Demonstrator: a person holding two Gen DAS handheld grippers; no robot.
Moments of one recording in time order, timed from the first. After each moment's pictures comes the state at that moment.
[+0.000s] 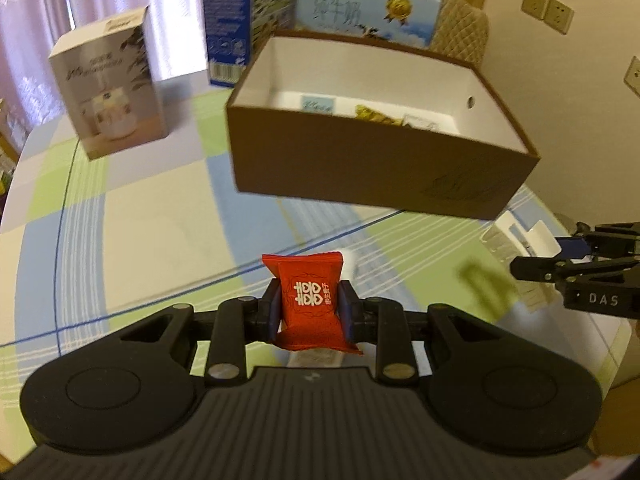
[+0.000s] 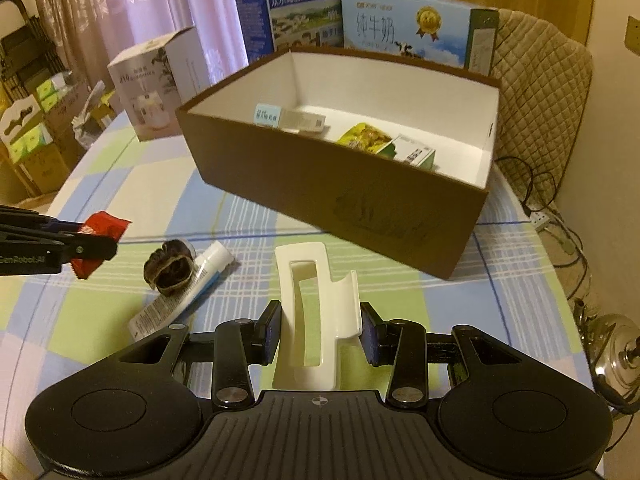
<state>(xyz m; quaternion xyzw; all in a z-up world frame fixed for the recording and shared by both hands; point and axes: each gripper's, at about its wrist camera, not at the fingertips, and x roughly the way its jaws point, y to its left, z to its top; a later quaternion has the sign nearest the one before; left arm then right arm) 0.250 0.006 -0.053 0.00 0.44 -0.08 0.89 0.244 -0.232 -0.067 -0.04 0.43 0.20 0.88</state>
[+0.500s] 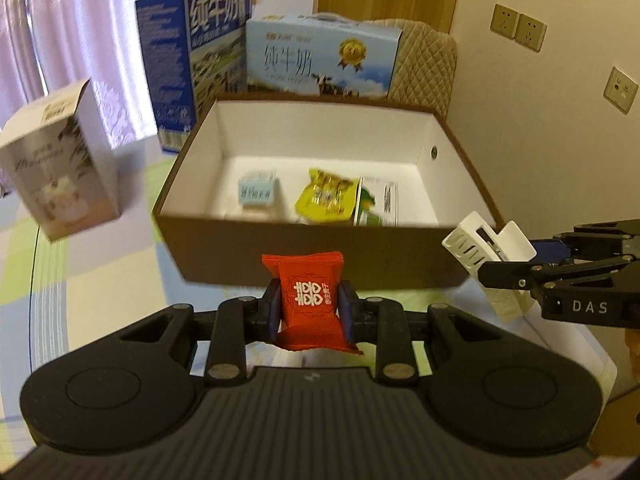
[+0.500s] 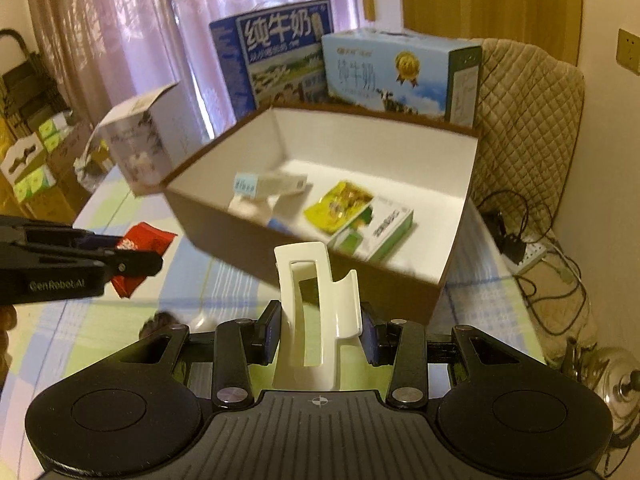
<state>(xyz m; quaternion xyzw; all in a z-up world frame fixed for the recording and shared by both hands) 0.311 -0.050 -0.017 0.02 0.40 -0.12 0.91 0.295 -0.258 -0.027 -0.01 0.39 0.21 0.89</state>
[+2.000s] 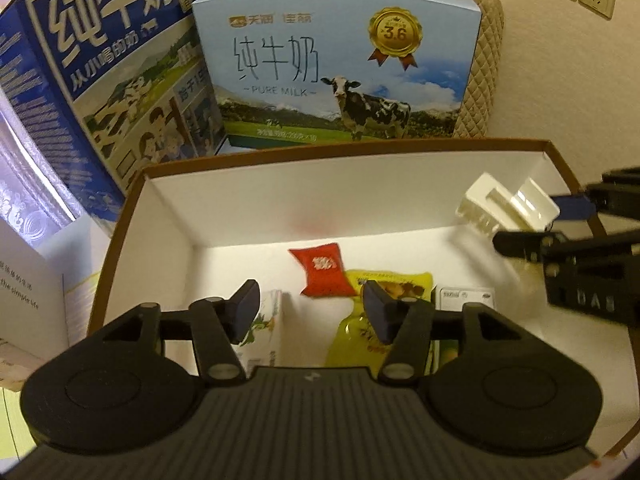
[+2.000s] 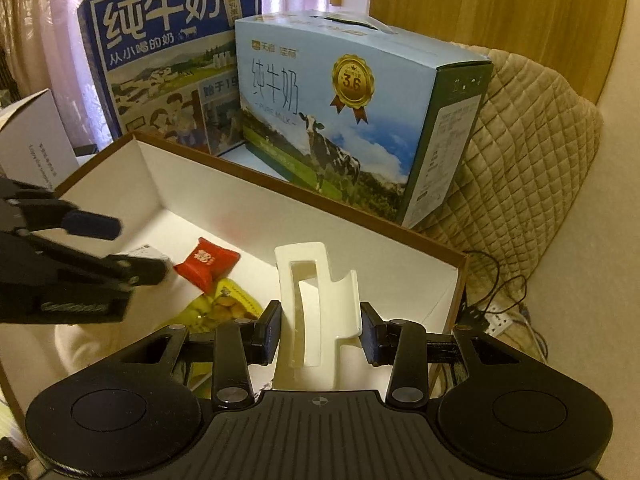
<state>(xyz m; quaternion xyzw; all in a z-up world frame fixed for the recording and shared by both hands) 0.542 -0.097 -0.073 0.09 0.44 -0.10 0.89 0.523 -0.258 -0.073 -0.10 0.41 0.15 0.90</state>
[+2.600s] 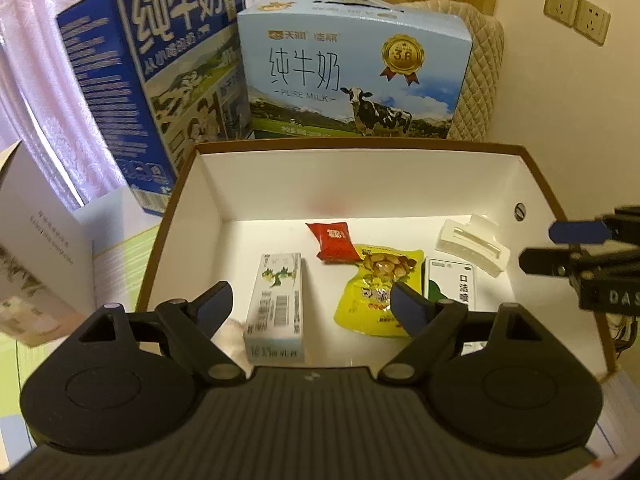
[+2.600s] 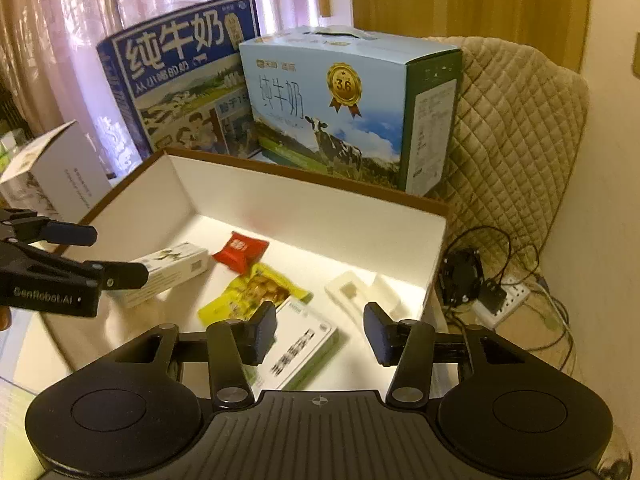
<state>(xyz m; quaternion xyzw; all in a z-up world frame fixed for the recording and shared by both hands) 0.484 -0.068 -0.040 0.06 0.43 -0.09 0.90 0.458 -0.281 -0.044 -0.02 0.40 0.17 0.90</state>
